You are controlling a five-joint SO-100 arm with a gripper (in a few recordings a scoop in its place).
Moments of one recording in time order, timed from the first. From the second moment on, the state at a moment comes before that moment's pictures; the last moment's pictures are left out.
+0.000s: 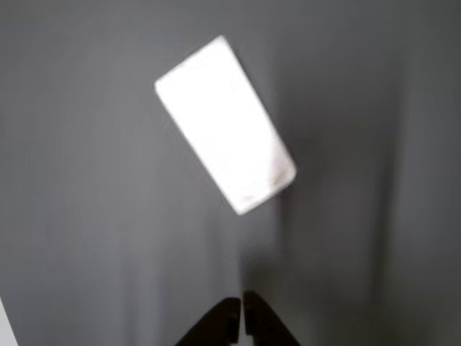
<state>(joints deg) 21.3 123.6 132.8 69.4 -11.8</state>
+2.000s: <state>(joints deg) 21.4 99.8 112.9 68.4 -41.8</state>
